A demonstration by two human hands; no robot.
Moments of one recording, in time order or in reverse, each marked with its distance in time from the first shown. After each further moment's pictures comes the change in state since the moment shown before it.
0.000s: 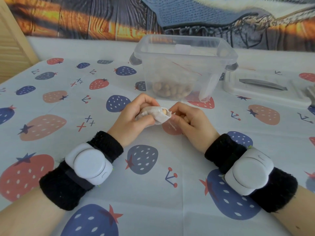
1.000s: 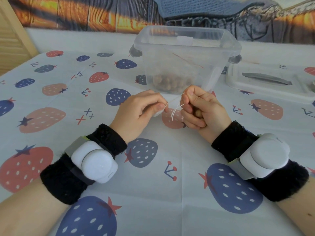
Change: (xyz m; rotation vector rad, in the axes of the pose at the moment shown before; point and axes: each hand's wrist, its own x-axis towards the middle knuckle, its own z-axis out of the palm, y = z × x) left_hand 0.004 -0.005 0.003 0.465 0.042 0.297; right_hand 0.005 -0.003 -0.014 1.017 -0.100 0.140
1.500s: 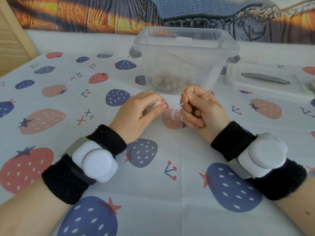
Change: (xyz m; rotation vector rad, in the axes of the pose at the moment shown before) left_hand -0.001 0.001 0.001 0.074 -0.030 -0.033; right_hand 0.000 -0.001 0.001 -0.054 0.030 -0.017
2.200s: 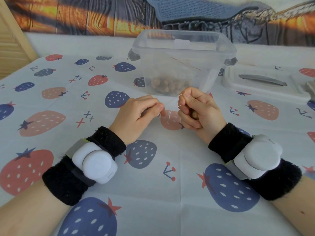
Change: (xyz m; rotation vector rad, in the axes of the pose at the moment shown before) left_hand -0.001 -0.004 0.001 -0.067 -0.022 -0.027; right_hand -0.001 0.002 0.001 -0.060 0.016 -0.034
